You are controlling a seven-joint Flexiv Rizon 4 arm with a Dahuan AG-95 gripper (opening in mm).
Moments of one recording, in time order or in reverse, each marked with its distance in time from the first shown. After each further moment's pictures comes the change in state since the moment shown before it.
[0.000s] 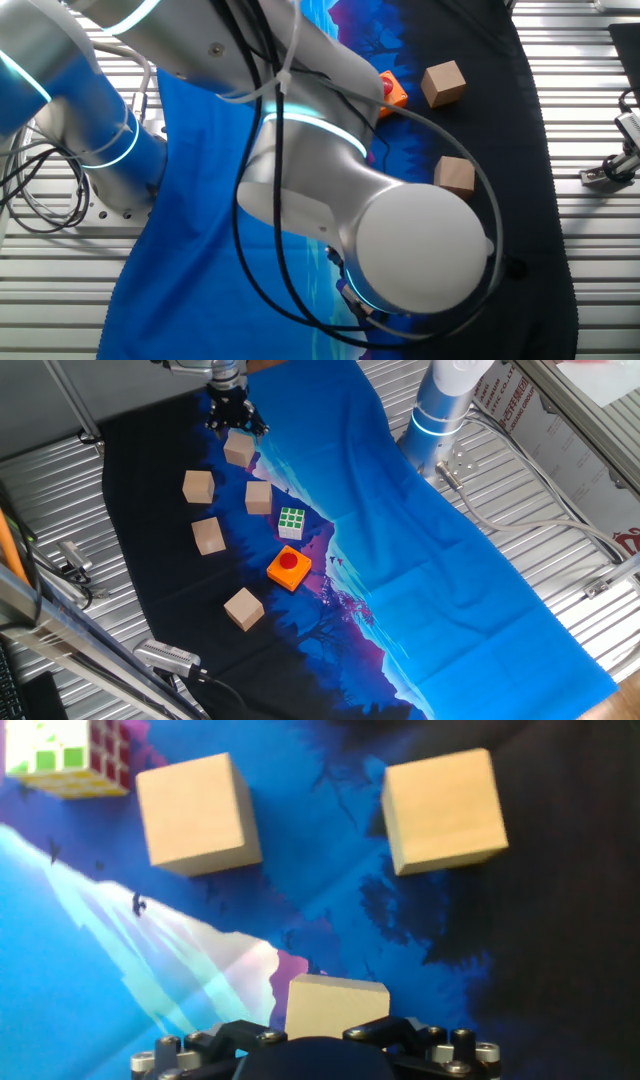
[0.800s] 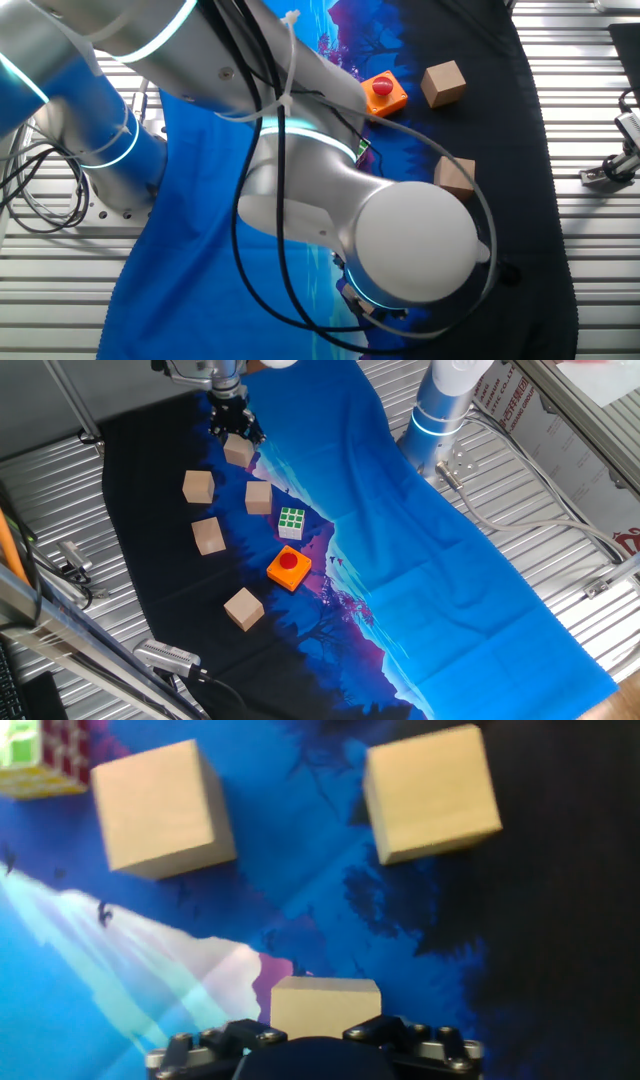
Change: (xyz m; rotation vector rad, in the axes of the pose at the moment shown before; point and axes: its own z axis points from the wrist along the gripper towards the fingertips) arm 0.001 -0.006 0.017 0.013 0.014 0.209
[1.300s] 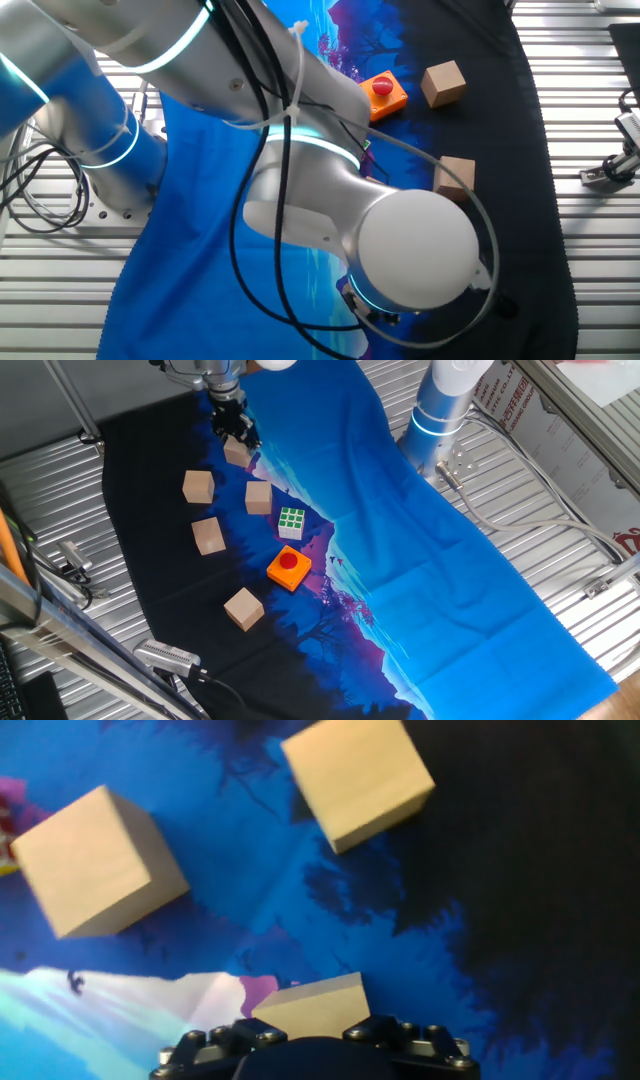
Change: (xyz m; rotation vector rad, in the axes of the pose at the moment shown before) arm 0.000 -0.003 0.010 0.004 -0.002 0.209
